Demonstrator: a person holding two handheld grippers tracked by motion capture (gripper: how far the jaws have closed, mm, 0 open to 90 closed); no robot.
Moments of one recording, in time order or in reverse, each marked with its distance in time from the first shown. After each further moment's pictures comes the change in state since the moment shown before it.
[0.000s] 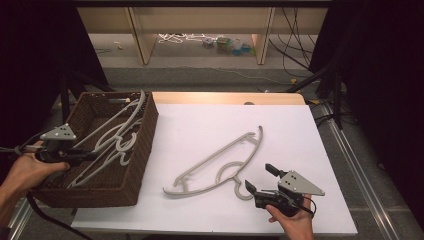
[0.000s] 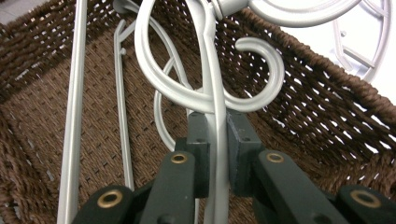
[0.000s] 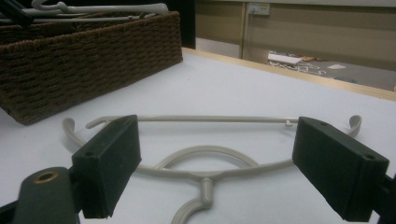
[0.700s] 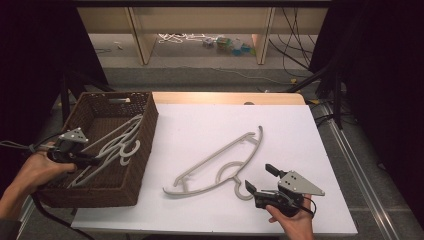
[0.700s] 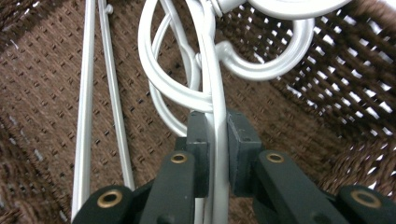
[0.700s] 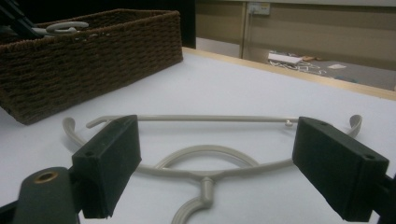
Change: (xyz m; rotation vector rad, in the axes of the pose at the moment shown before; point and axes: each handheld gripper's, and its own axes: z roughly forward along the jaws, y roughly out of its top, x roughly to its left) left arm 0.005 -0.001 0.023 0.179 -0.007 0.023; right arm 0.000 0.000 0.000 0.000 -0.001 -0.001
